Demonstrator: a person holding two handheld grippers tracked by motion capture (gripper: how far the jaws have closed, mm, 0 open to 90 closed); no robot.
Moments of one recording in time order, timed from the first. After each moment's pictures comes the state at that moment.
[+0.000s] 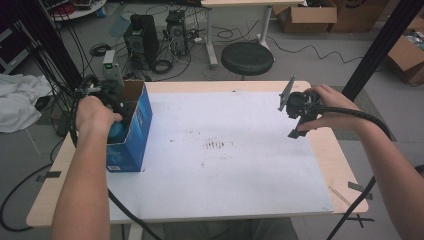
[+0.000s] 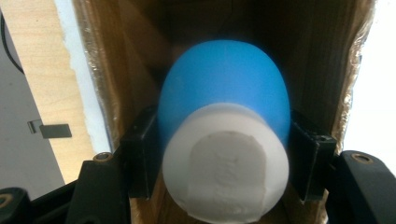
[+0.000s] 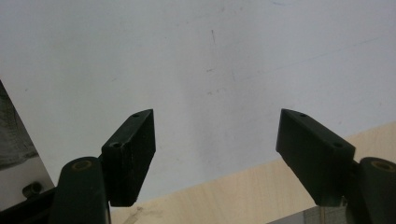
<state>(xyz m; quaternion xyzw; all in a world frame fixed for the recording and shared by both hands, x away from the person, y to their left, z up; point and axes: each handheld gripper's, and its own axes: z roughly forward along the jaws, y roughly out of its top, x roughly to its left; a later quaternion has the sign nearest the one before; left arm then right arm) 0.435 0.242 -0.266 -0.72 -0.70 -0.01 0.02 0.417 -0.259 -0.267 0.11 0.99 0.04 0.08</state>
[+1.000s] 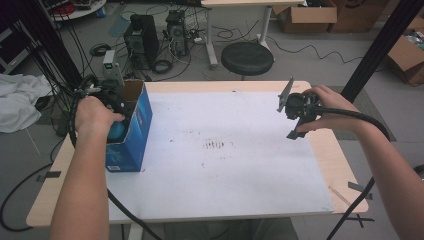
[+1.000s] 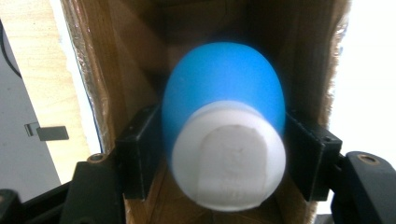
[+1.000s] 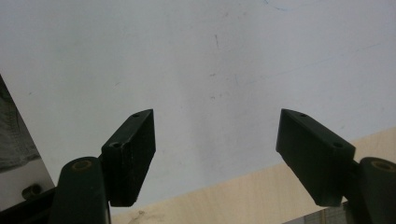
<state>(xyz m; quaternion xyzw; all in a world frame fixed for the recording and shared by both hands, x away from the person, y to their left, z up) 0.431 0.239 -0.260 -0.72 -0.69 -0.01 0.01 0.414 -0.256 -0.268 0.10 0.99 0.05 0.08</state>
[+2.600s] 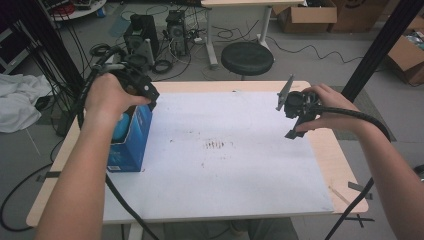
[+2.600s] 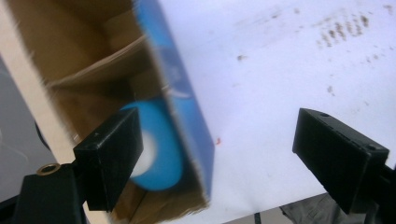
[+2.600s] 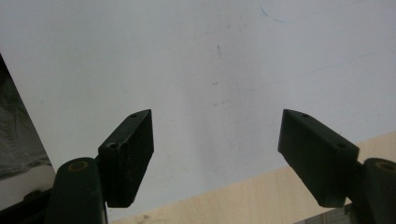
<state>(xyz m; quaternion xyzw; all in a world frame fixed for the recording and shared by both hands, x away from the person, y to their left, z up) 0.419 0.150 -0.191 -0.83 -0.56 -0.08 -0.03 0.408 -0.251 -0.259 0.11 0.99 0.06 0.08</state>
